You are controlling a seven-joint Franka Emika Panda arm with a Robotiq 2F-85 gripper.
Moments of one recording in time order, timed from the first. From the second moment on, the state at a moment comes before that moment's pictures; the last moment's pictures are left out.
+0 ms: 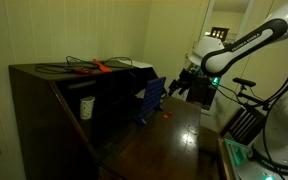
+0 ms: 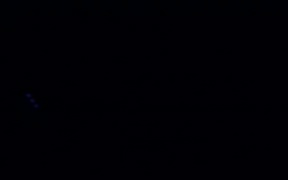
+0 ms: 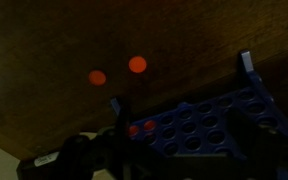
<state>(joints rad) -0.34 -0.39 -0.01 -2.76 -0.14 2.73 0.31</state>
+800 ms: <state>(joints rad) -0.40 -0.19 -0.03 -2.76 -0.26 2.92 0.26</state>
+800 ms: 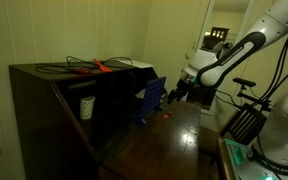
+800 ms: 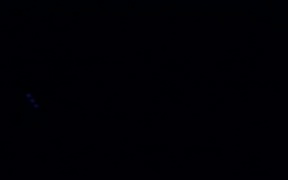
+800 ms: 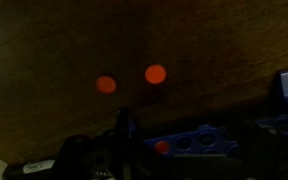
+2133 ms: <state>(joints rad) -0.51 0.25 -0.03 -2.69 -0.24 3.38 0.11</state>
